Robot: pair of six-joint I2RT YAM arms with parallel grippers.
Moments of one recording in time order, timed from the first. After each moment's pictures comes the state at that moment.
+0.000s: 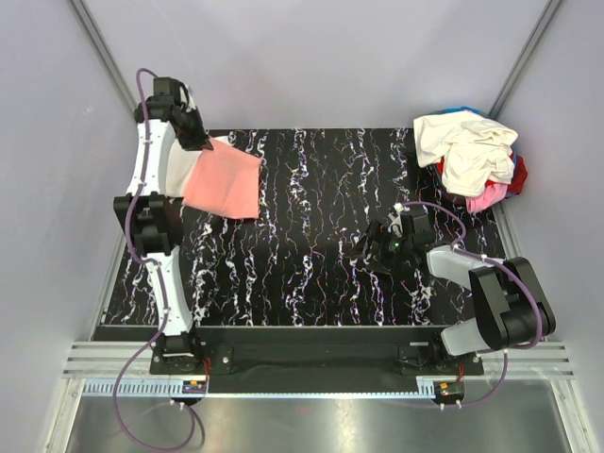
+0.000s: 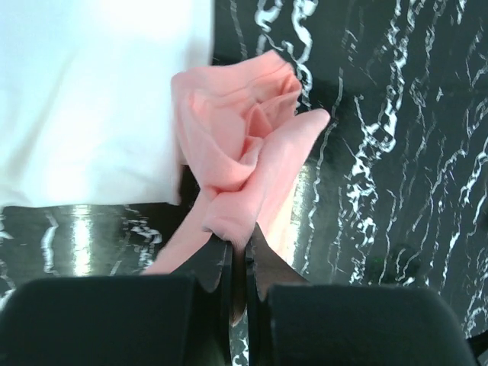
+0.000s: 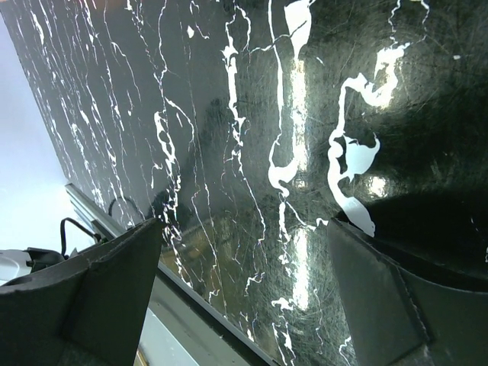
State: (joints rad) left arm 0.05 2.24 2.37 -1.05 0.24 -0.29; right arm 0.26 1.44 0.55 0.05 -0.54 0.71
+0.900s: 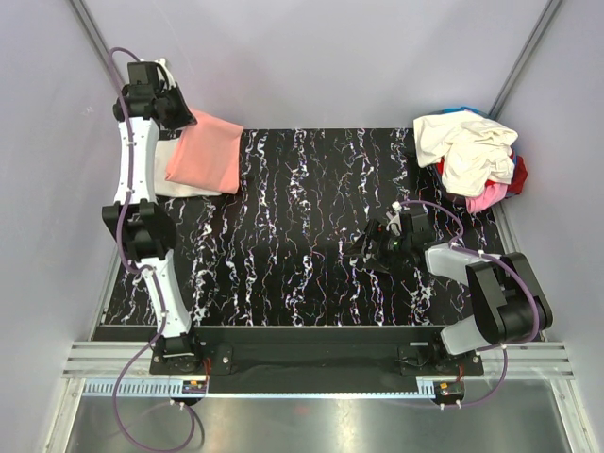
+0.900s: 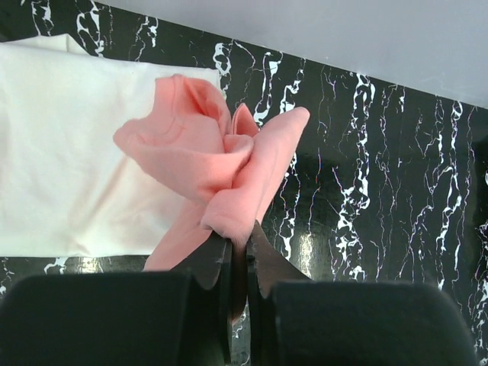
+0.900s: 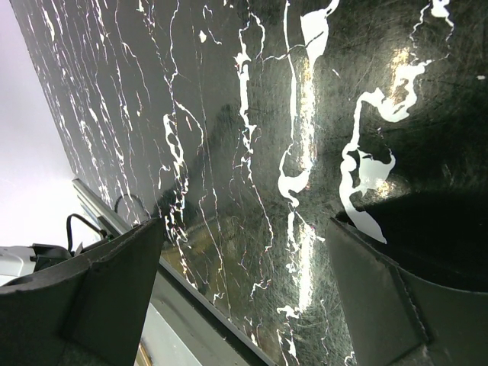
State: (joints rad) left arm 0.11 2.17 2.42 -0.92 0.24 -0.27; right arm 0.26 1.48 0.56 0.08 -0.57 0.72
